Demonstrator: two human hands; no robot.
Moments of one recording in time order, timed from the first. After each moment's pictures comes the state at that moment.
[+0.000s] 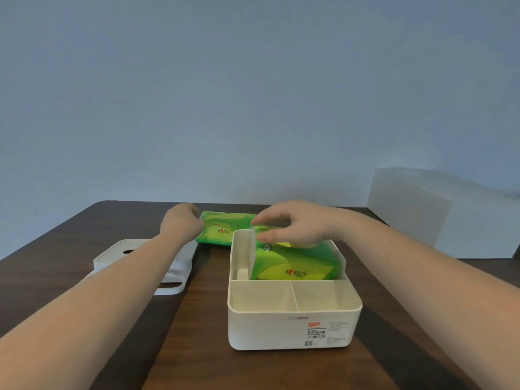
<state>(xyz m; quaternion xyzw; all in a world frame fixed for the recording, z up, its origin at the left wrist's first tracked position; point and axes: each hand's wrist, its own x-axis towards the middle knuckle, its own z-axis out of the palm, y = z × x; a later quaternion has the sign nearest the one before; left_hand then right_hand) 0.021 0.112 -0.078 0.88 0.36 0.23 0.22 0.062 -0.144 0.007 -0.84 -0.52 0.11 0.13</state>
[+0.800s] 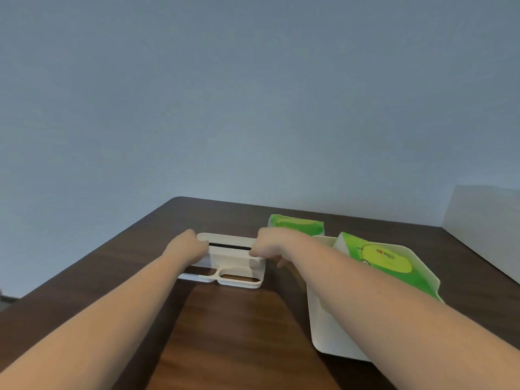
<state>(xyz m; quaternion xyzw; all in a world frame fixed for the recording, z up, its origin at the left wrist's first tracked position) -0.101 0.188 -0.108 0.84 0.46 0.13 0.26 -0.011 0.026 -0.042 -0.90 -0.38 0.20 0.09</state>
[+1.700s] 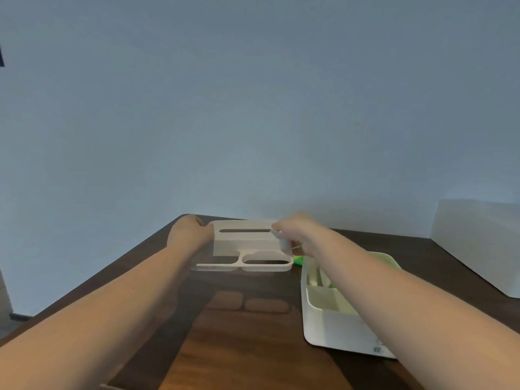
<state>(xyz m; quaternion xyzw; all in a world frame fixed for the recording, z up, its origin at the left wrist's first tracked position) -0.141 0.136 -0.033 0.81 0.42 0.31 0.28 -0.013 -0.026 0.004 -0.83 -0.25 0.21 0.45</state>
